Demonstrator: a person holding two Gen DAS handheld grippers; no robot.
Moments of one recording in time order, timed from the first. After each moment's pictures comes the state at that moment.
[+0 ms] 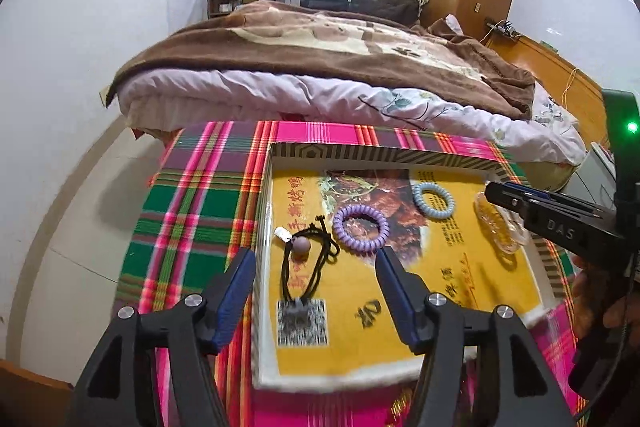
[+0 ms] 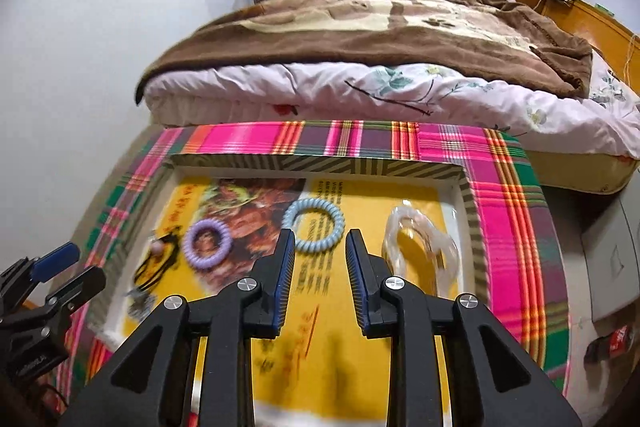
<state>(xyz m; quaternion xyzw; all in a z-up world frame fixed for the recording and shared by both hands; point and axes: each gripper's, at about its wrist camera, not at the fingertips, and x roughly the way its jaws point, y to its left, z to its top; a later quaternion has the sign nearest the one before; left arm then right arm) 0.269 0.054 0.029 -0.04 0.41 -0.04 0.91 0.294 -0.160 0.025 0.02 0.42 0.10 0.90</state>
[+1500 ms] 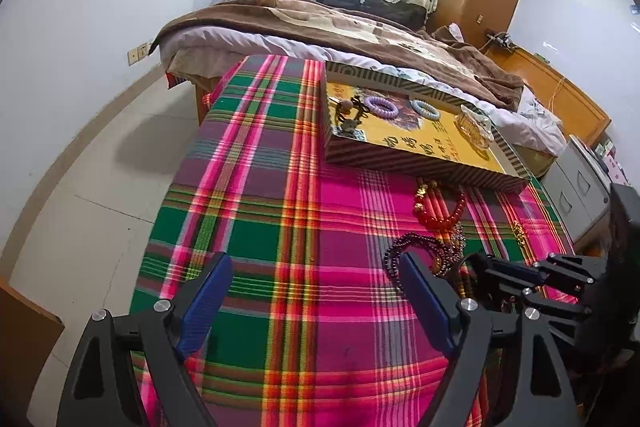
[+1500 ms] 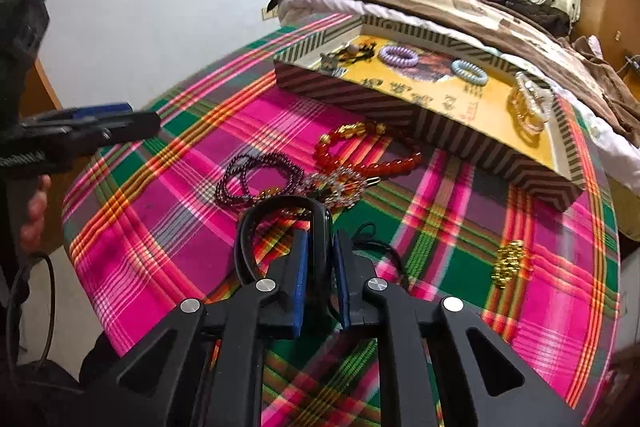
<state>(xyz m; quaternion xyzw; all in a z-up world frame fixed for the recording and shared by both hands) 0.073 0.119 -0.005 -0.08 0.41 -0.04 0.91 0.064 -0.102 -0.030 -0.10 0.43 0.26 0.86</state>
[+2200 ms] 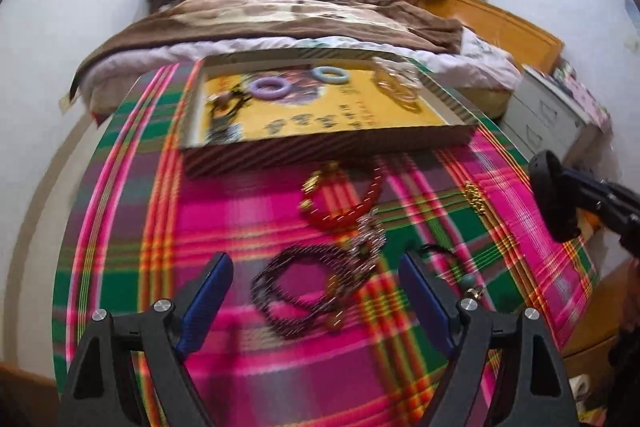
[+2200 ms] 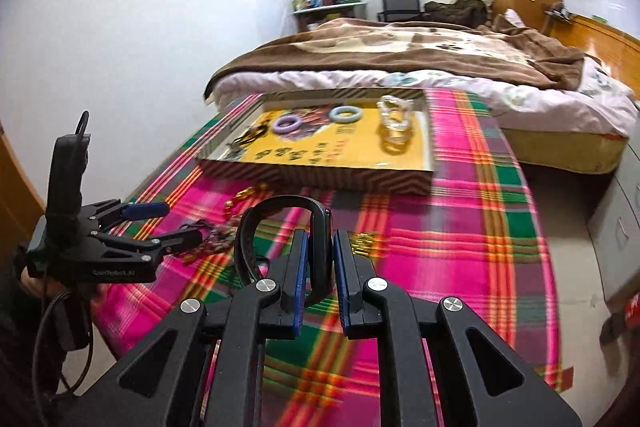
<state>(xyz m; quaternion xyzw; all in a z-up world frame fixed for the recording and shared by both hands) 0.107 0.015 -0.019 0.02 0.42 -0.15 0.89 0.043 -0.218 0.024 0.03 0.35 0.17 0.92</state>
